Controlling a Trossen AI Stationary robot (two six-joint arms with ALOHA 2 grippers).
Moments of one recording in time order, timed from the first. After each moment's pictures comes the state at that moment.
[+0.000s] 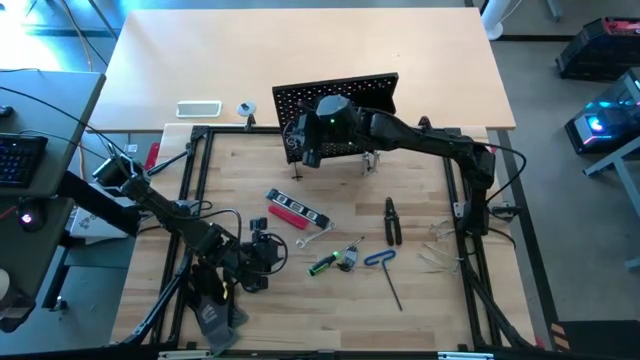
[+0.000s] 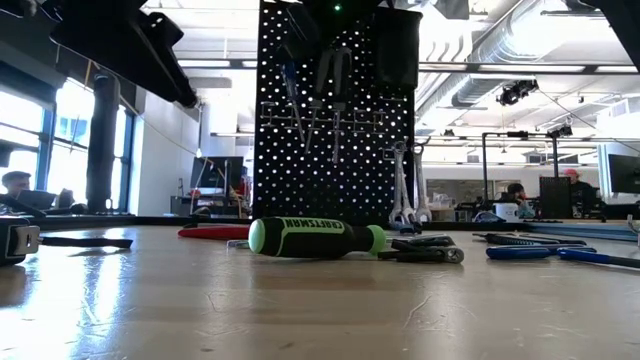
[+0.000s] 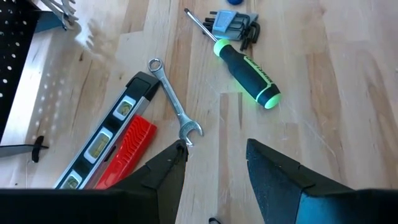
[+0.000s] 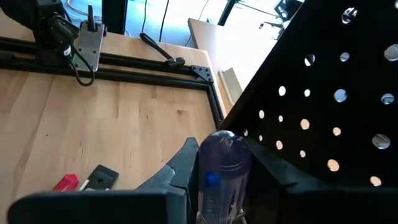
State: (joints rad) left arm -0.59 1.41 0.91 -0.50 -0.59 -0.36; right arm -0.27 1.92 1.88 -0.42 0.10 -0.35
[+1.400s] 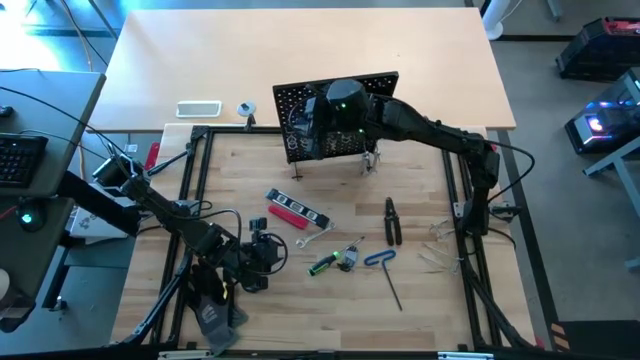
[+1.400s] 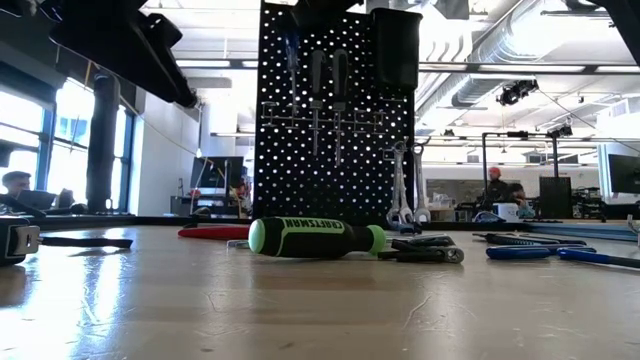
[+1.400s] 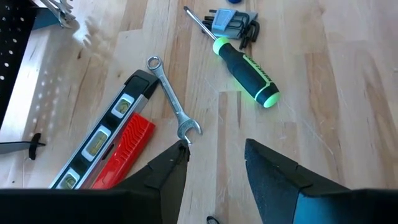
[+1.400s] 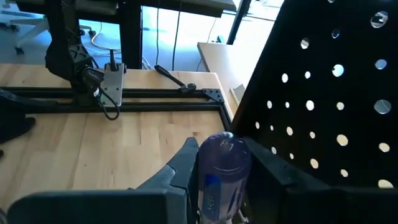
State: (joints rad) left arm -0.59 1.41 0.91 -0.50 -0.58 -0.38; right arm -0.30 1.89 2.00 -0.53 0.00 -0.23
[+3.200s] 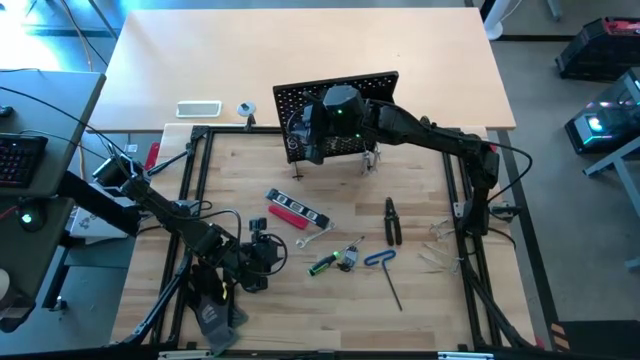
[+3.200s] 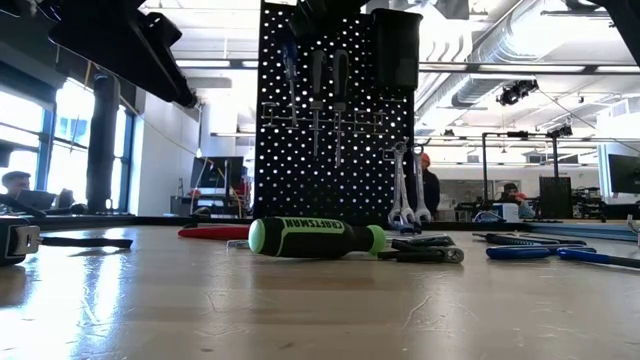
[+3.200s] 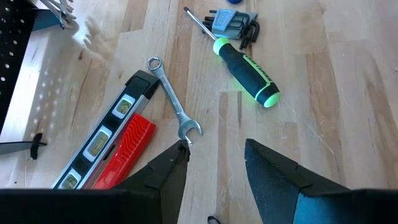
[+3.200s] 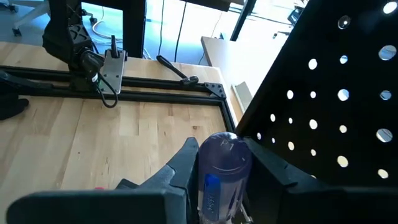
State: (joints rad) left arm -0.59 1.41 0.91 -0.50 -0.59 -0.37; right arm -0.28 1.89 1.94 -0.48 0.01 -0.30
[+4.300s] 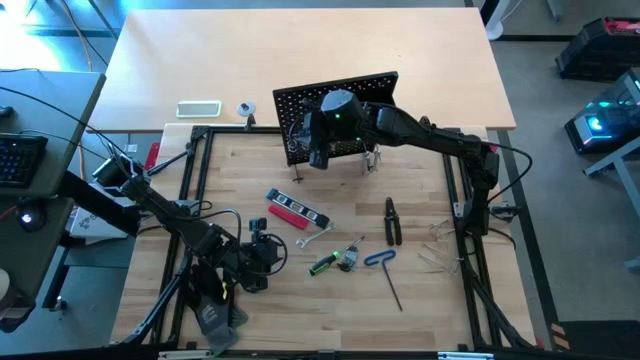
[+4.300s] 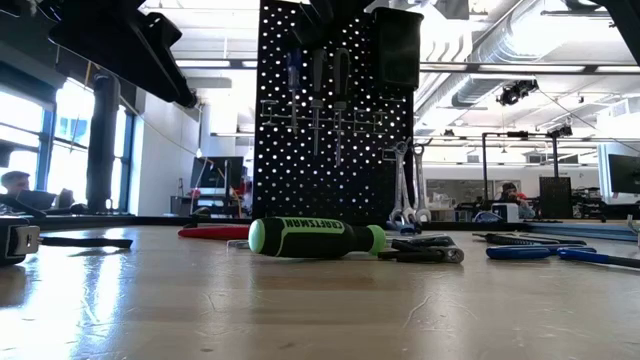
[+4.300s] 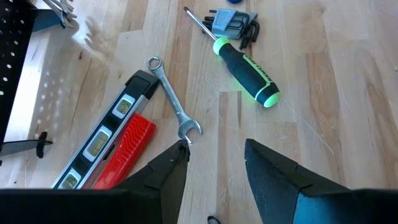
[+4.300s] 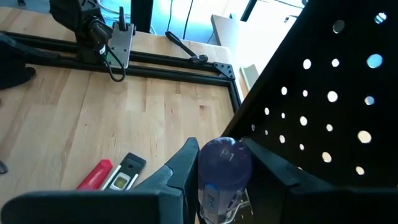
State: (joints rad) left arm -0.59 1.41 0.91 -0.50 -0.59 -0.37; right arm -0.27 1.89 1.94 -0.57 0.01 -0.33
